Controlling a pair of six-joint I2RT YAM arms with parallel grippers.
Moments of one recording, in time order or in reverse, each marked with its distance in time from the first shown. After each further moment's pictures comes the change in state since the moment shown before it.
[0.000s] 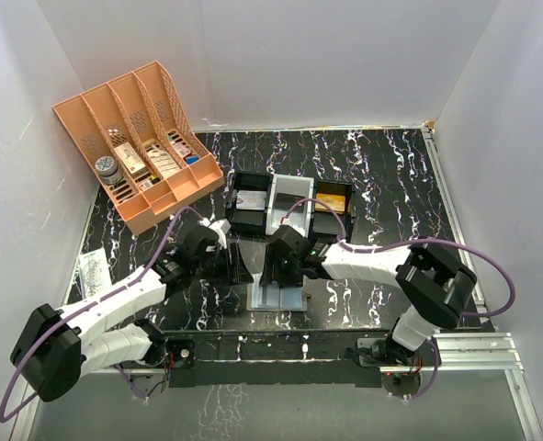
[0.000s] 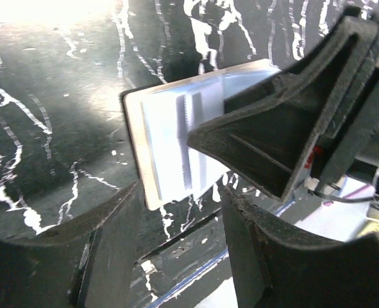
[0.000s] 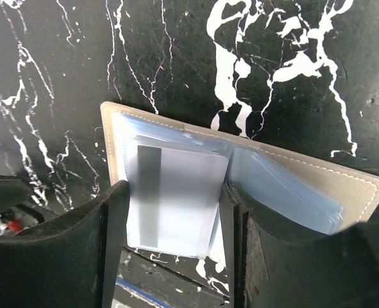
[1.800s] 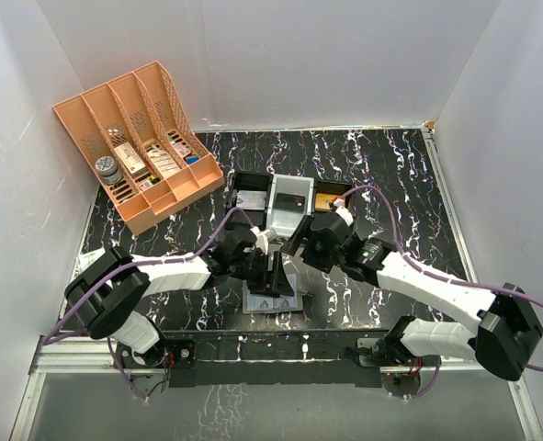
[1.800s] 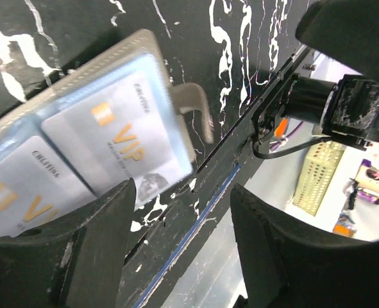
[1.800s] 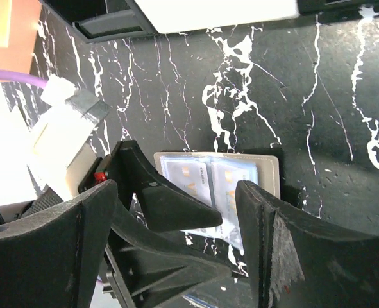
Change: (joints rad) left arm -0.131 0.450 0.044 0.499 0.346 -0.101; right arm -0.137 -0.430 -0.107 -0.055 0.111 0.150
